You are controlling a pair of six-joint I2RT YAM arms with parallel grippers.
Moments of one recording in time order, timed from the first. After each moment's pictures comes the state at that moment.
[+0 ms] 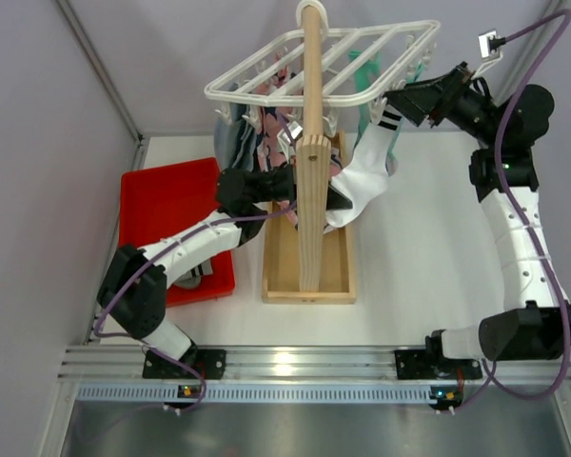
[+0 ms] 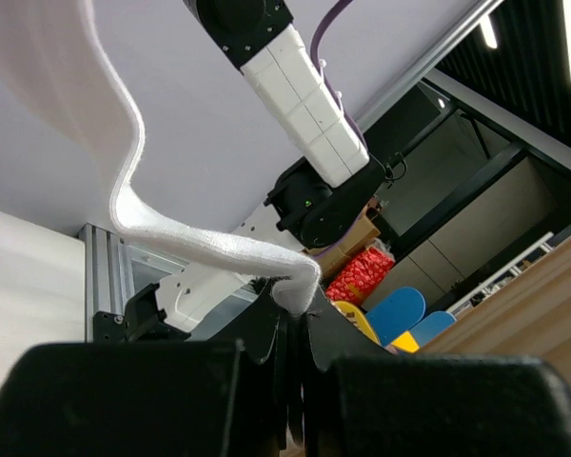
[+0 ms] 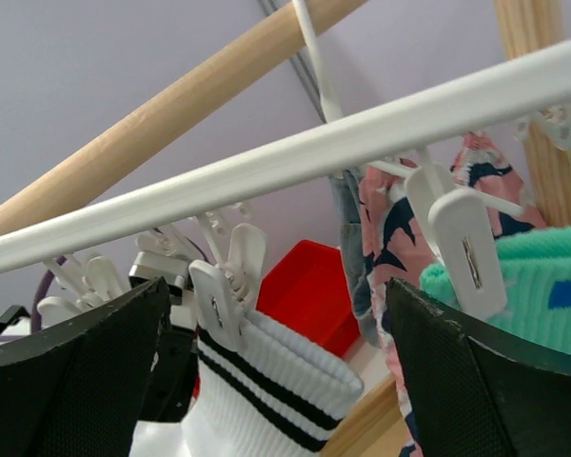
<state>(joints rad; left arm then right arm) -0.68 1.58 1.14 1.14 0.98 -1.45 0.03 1.38 1.54 0.28 -0.91 0.83</state>
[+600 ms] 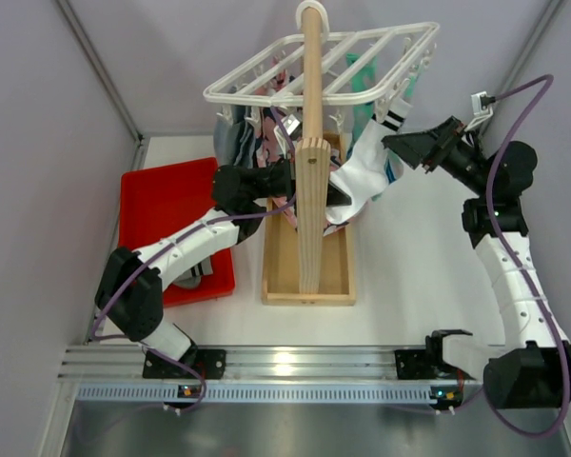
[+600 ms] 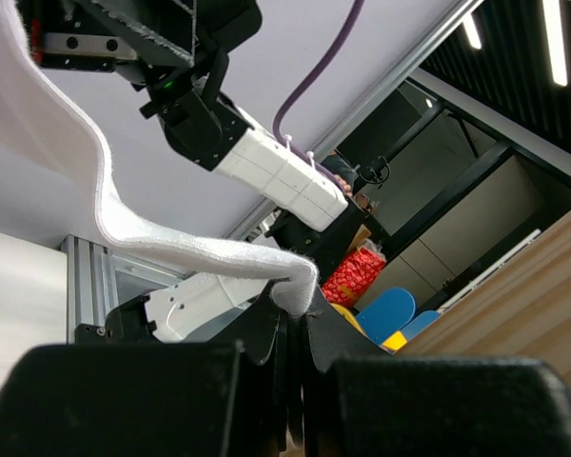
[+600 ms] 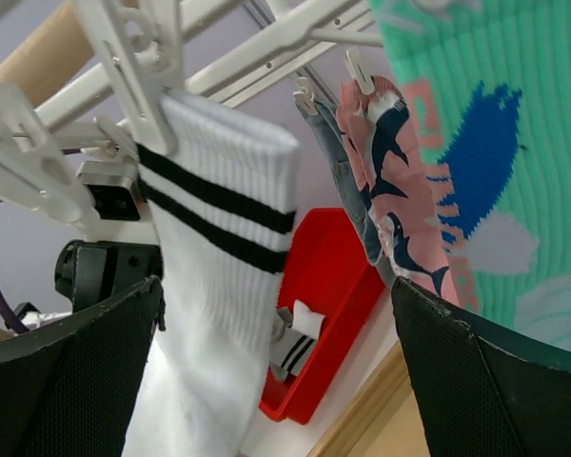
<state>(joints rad) -0.69 1.56 1.19 1.13 0.98 -1.50 0.02 1.10 1.12 0.31 -0.81 0.91</state>
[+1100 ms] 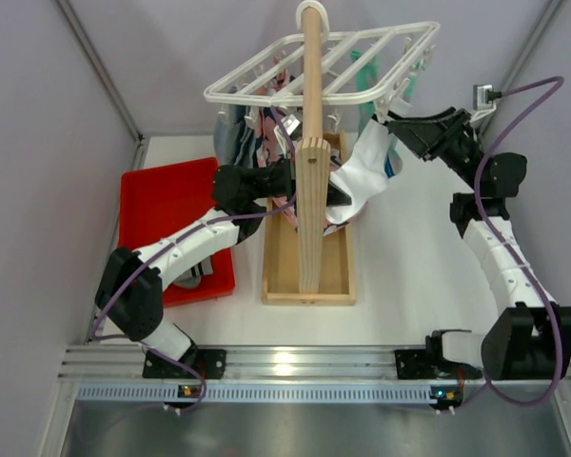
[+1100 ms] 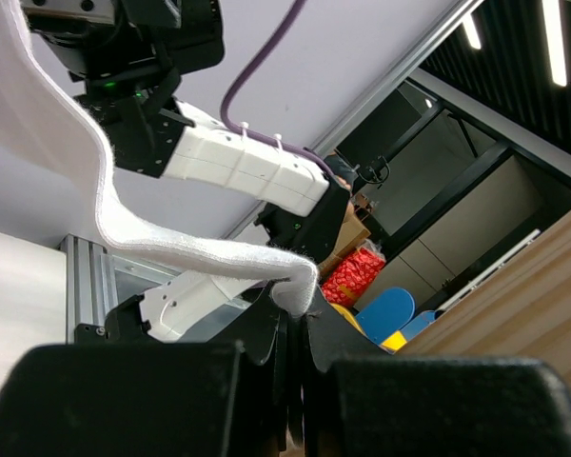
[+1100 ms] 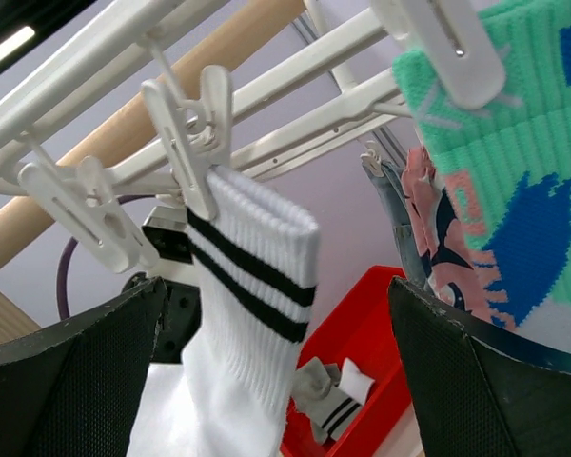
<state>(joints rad) -0.69 1.56 1.19 1.13 0.98 -1.50 0.02 1.22 1.03 0.83 -0.81 1.22</state>
